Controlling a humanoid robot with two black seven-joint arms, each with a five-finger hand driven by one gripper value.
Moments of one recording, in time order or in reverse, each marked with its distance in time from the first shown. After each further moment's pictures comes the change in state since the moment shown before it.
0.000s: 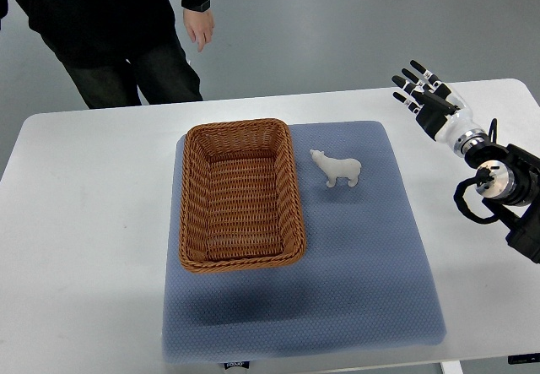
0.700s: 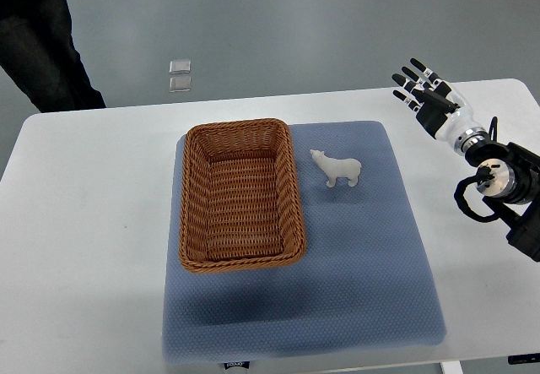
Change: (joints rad) left arm -0.001 0.000 0.000 0.000 0.000 0.000 0.002; right arm 0.006 -0.005 0.000 0.003 0.000 0.003 0.000
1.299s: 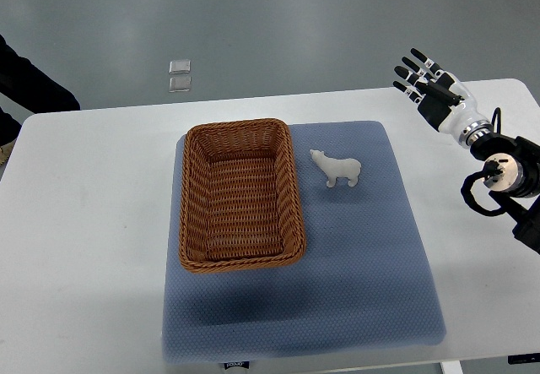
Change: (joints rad) left arm 0.000 0.000 -0.001 0.000 0.000 0.000 0.000; right arm 0.019 -0.021 -0.003 -0.001 -0.002 0.059 0.000
